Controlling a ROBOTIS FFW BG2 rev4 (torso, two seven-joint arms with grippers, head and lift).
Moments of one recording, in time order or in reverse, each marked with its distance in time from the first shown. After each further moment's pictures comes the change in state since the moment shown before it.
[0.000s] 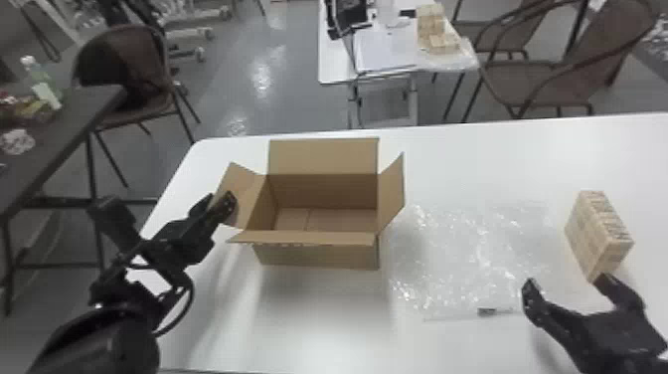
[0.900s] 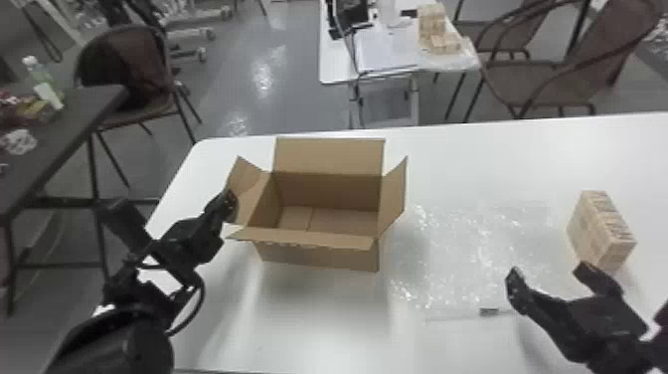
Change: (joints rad) left arm -0.001 -0.030 -0.017 0.007 -0.011 -0.046 0.008; right arm -0.029 0.000 0.031 -0.067 -0.031 0.146 0.014
